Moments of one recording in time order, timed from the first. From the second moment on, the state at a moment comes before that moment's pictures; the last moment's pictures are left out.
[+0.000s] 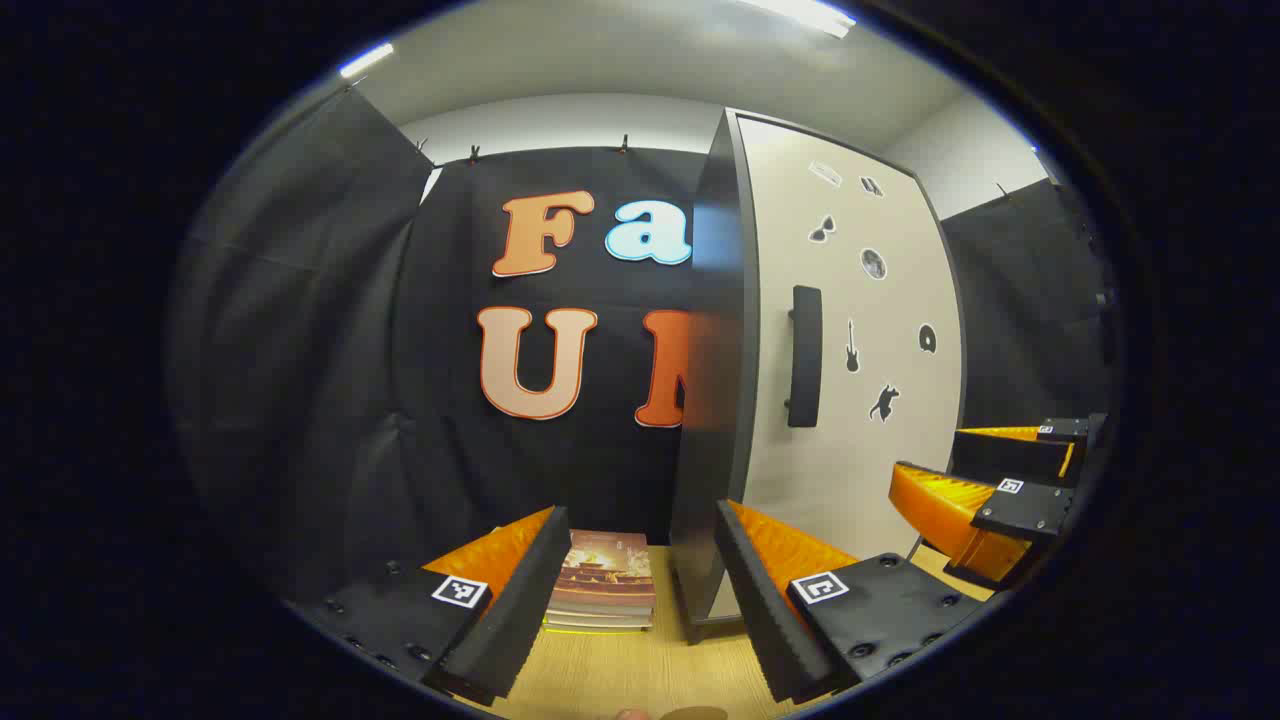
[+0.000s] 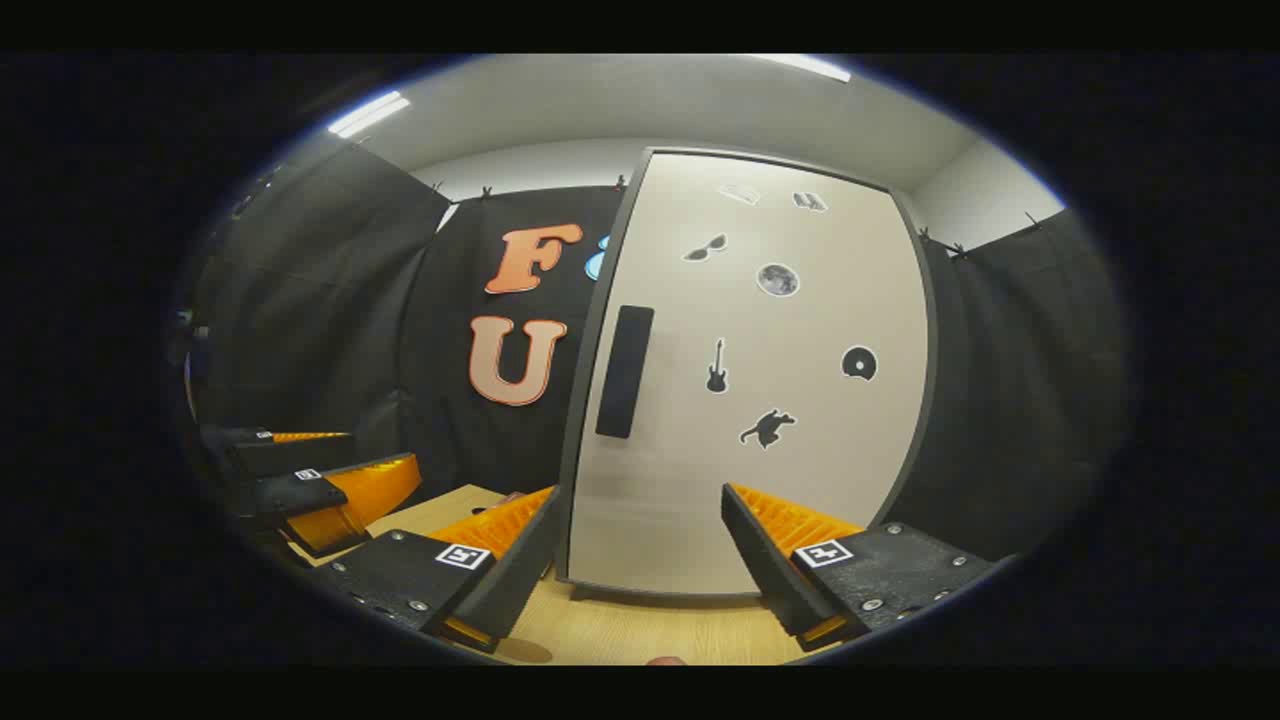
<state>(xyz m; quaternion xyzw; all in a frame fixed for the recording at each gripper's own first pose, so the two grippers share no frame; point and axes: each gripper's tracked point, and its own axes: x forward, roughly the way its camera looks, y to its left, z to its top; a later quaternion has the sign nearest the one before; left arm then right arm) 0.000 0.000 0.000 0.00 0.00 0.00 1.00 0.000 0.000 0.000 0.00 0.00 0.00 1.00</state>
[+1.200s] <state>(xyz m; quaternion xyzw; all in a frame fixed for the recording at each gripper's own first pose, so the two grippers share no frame) 0.036 0.006 0.004 0.01 0.00 -0.01 1.00 0.072 0.008 0.011 0.03 -0.01 -0.02 1.00</state>
